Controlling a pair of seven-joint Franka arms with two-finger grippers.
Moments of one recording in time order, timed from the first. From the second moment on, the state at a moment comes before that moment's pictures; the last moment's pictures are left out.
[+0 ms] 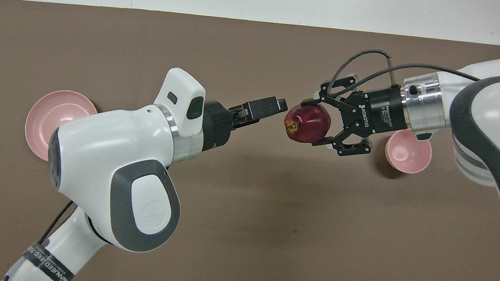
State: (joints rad) left arm -0.32 0.07 -0.34 -1.91 -1.00 2.68 -0.10; right arm 0.15 0.22 -0.06 -1.70 1.01 1.72 0.75
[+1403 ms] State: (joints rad) left arm 0.14 0.03 -0.29 -1.48 -0.09 1.61 -0.09; right arm -0.06 0.26 -0.06 -1.86 0.09 1.99 -0.27
